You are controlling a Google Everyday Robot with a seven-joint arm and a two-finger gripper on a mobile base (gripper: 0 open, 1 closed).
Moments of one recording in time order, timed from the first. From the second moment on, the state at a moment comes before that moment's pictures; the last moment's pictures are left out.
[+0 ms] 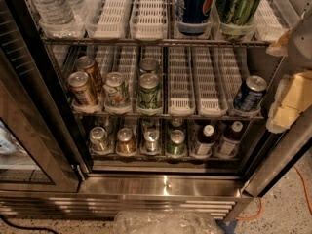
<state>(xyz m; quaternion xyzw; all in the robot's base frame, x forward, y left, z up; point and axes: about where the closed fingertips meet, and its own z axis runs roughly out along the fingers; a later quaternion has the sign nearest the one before) 0.438 -0.217 0.976 -0.60 0.78 -0.03 0.16</state>
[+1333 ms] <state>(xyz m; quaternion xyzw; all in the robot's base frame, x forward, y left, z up) 0.396 -0.145 0.950 -0.50 0.80 0.11 0.32</state>
